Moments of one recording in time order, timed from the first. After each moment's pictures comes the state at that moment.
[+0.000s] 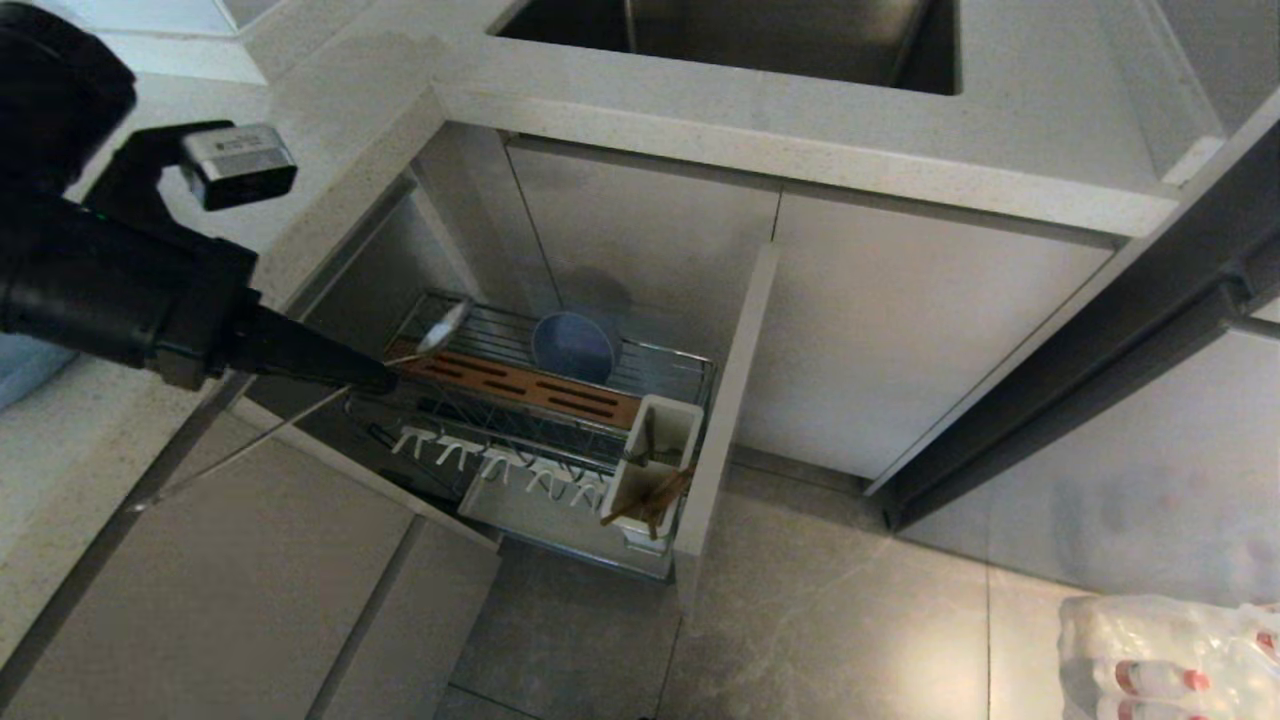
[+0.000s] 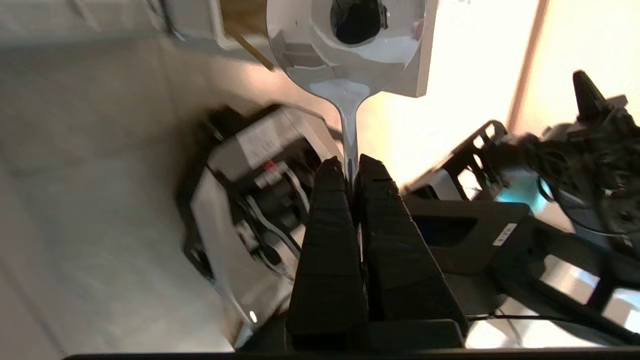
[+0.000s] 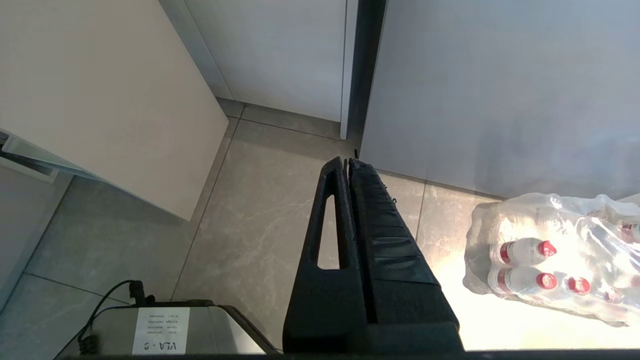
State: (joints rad) left arm -0.15 1.61 -1.87 1.21 -0.63 0.14; right arm 0.00 0.00 0.00 0.00 -0.01 0.03
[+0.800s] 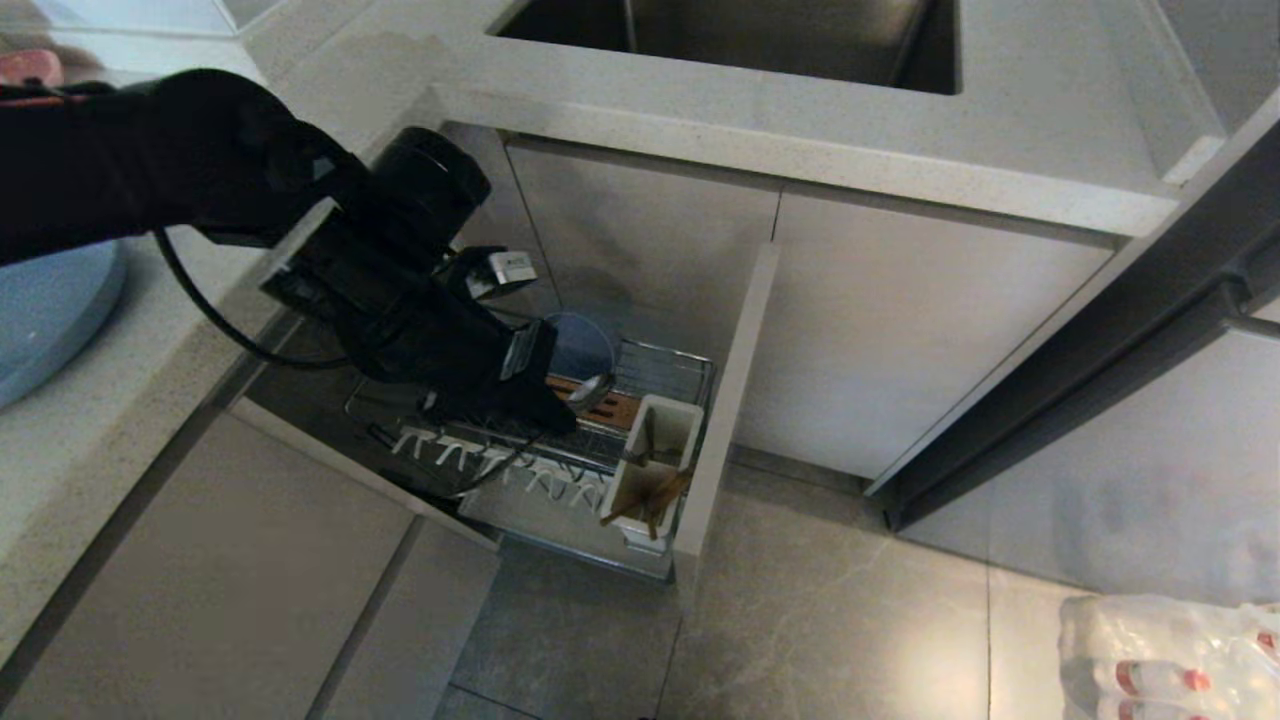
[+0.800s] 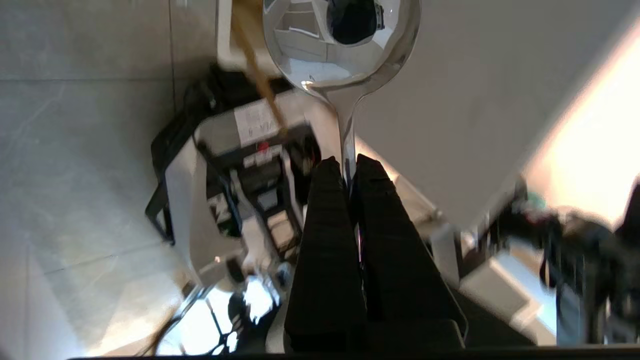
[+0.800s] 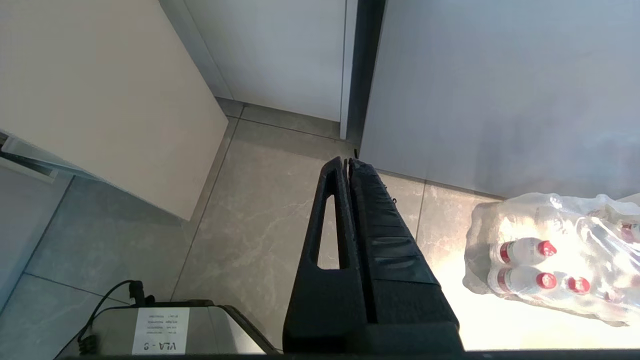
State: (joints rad) left arm -0.44 1.92 -1.94 1.01 -0.32 -0.29; right arm 0.00 0.00 0.00 0.00 -0.01 0.03
